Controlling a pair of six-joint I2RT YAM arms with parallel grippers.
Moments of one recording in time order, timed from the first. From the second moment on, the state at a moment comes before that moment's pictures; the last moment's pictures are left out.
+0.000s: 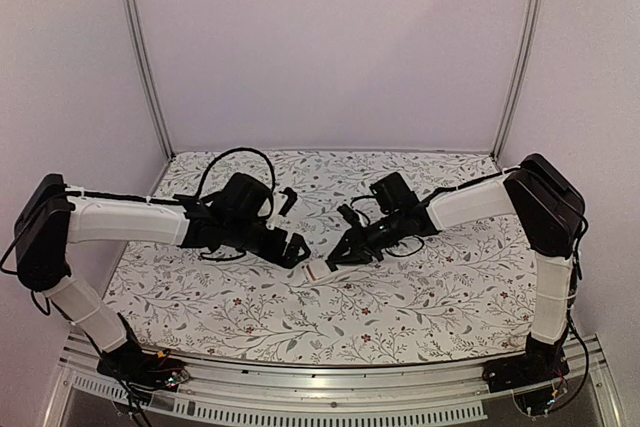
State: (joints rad) left arm -0.81 1.58 0.95 -0.20 0.05 -0.27; right arm 0.73 2.02 1.18 0.00 -0.79 0.67
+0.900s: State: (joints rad) left arm -0.81 1.75 0.68 0.33 0.15 -0.73; right arm 0.75 2.10 1.31 -0.18 -0.72 0.58
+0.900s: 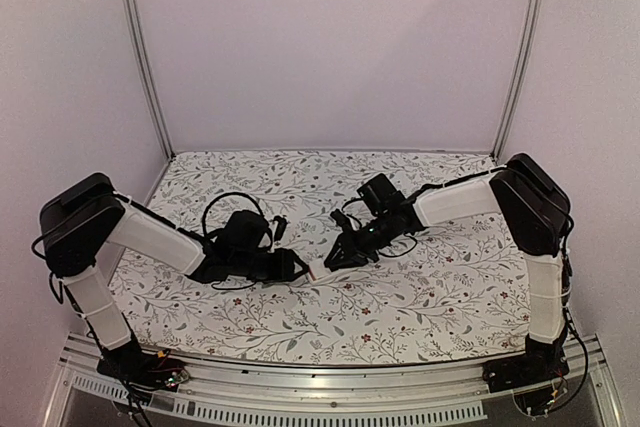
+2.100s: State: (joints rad) left arm -0.81 1.79 0.65 0.49 0.23 -0.80; right arm 0.79 2.13 1.34 -0.20 -0.72 0.57
